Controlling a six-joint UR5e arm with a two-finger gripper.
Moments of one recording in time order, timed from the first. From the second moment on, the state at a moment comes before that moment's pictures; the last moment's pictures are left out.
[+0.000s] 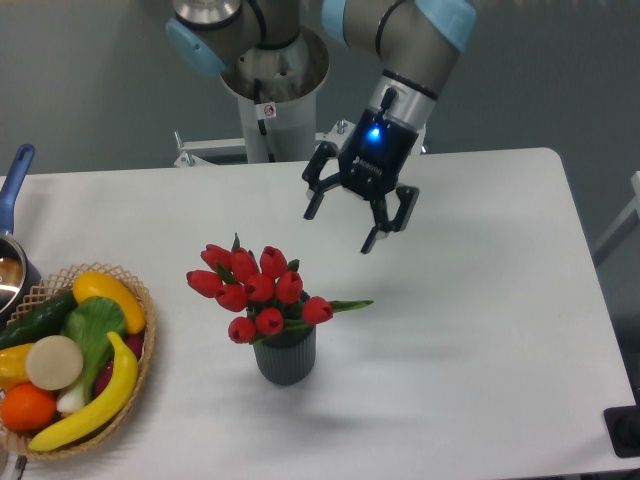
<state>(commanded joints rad) 2.76 -1.65 -2.03 -0.83 0.54 1.40</state>
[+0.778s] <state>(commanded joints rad) 2.70 -1.77 -1.97 -0.79 0.52 1.41</state>
